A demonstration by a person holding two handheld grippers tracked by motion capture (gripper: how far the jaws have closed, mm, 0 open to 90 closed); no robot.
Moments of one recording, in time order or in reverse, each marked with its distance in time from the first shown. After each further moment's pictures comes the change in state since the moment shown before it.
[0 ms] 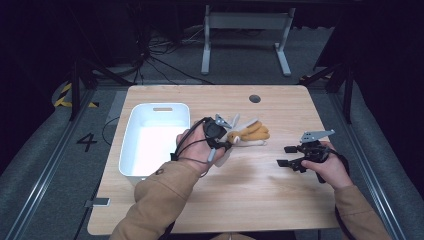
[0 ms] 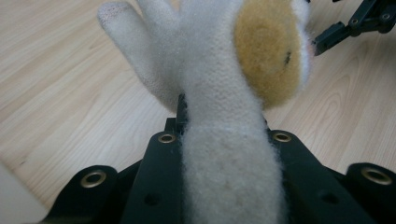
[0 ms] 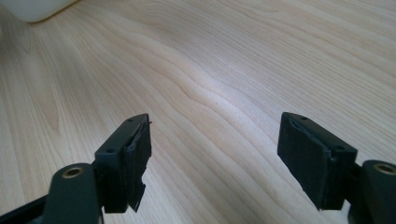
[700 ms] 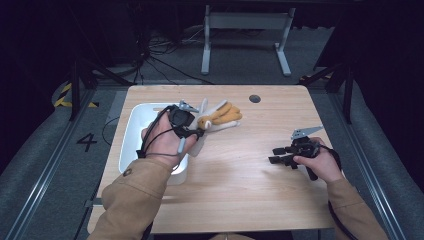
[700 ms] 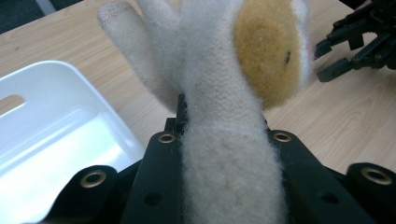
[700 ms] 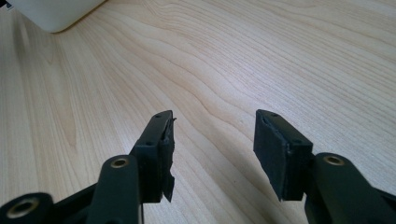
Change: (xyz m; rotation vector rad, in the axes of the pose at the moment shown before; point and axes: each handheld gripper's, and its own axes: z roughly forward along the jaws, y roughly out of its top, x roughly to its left) left arm 0.035 -0.011 -0.075 -0.043 0.119 -0.153; right arm -0.004 0.010 0.024 0.024 0.105 0.044
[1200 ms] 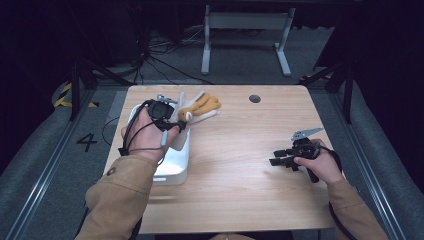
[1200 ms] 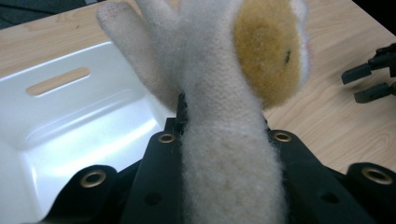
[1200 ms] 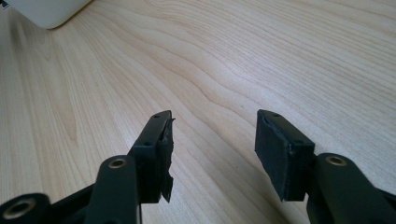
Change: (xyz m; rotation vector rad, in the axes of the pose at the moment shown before) left arm 0.033 -0.004 -0.025 -0.007 0.092 -0.144; right arm 0.000 -0.006 0.000 0.024 0.002 0.043
